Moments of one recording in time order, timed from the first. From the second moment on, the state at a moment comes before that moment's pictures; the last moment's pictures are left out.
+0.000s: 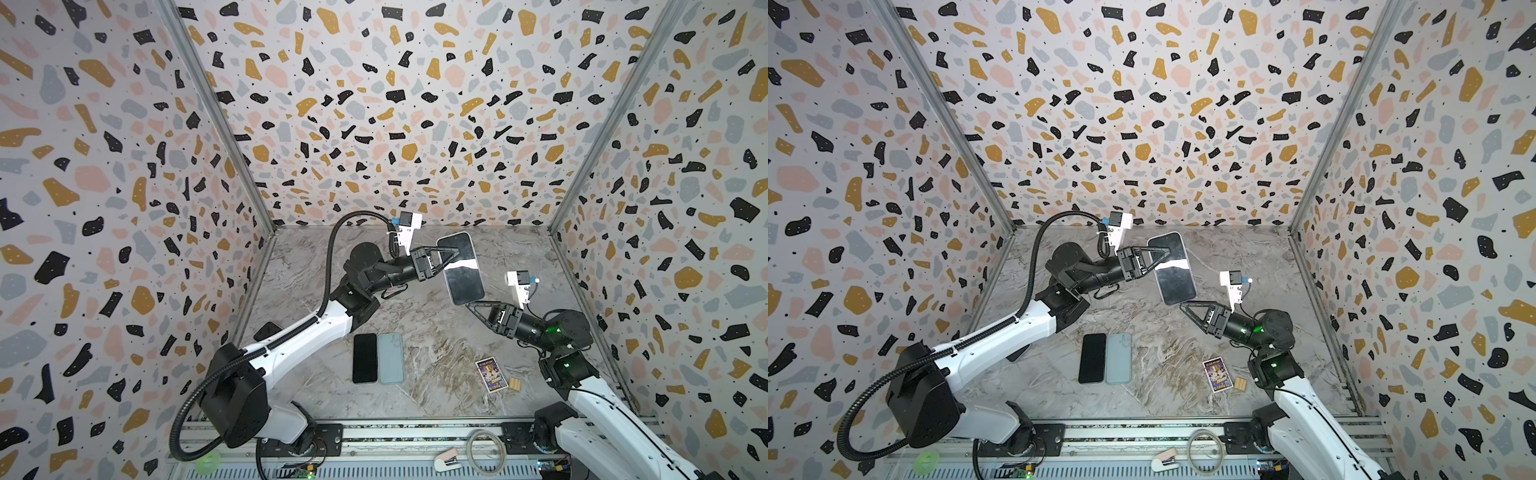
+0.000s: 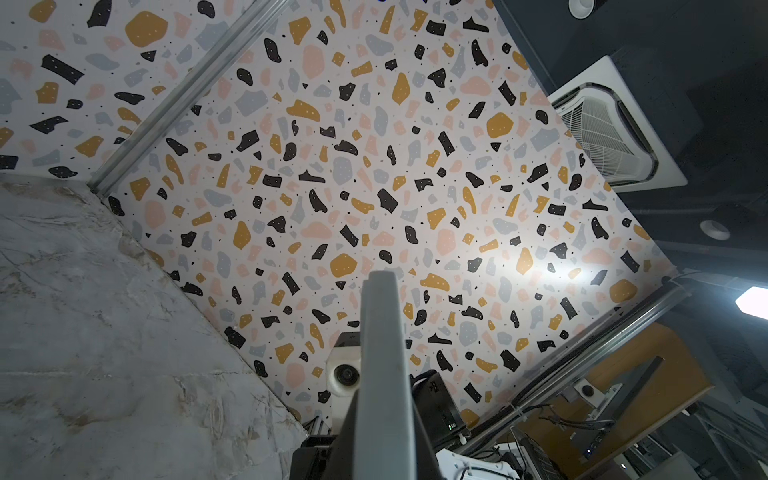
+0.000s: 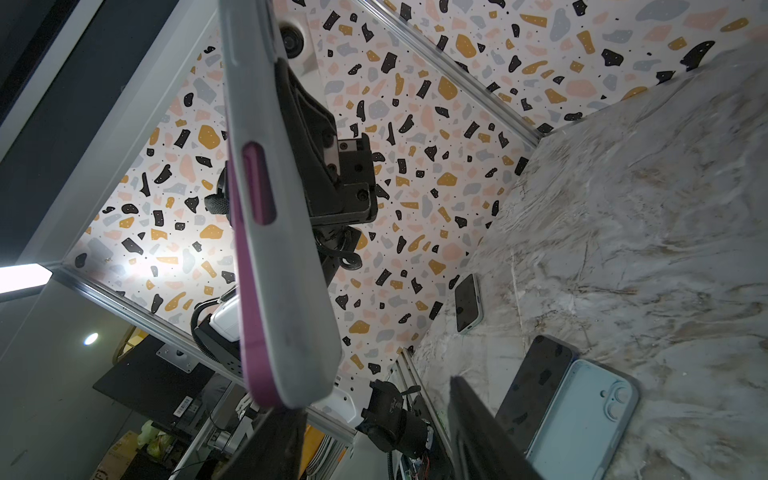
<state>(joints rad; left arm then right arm) -0.71 1.43 1.12 0.58 0.64 -1.05 0.35 0.76 0.43 0.55 -0.85 1.14</state>
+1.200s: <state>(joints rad) -0.74 1.40 1.09 0.58 0.67 -1.02 0.29 0.80 0.39 0.62 -0.80 1.22</state>
